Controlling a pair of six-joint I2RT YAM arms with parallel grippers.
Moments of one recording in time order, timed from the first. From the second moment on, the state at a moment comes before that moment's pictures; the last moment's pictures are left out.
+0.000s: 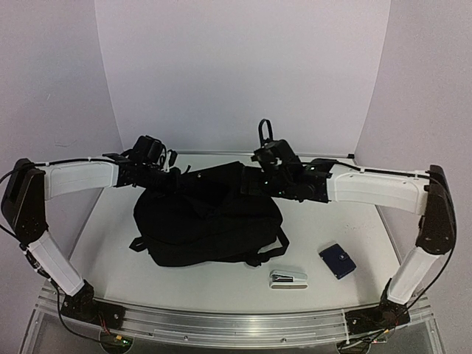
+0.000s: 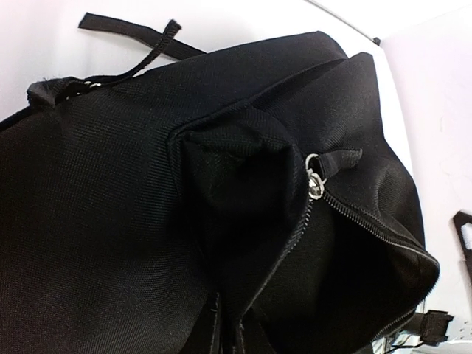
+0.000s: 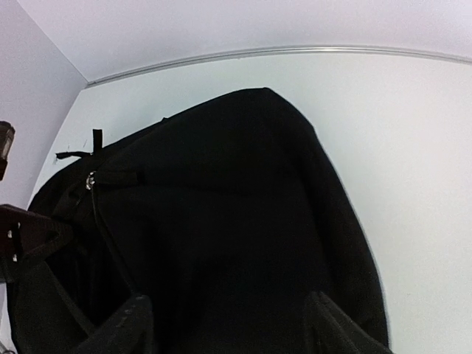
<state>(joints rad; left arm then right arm) -0.53 1.60 1.13 -0.31 0.26 -0.60 0.94 1.74 1.40 -0.33 0.42 0.68</state>
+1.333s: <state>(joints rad) -0.47 1.17 0.90 -0.37 0.21 -0.66 1.04 1.50 0.73 -0.38 -0.13 0.64</state>
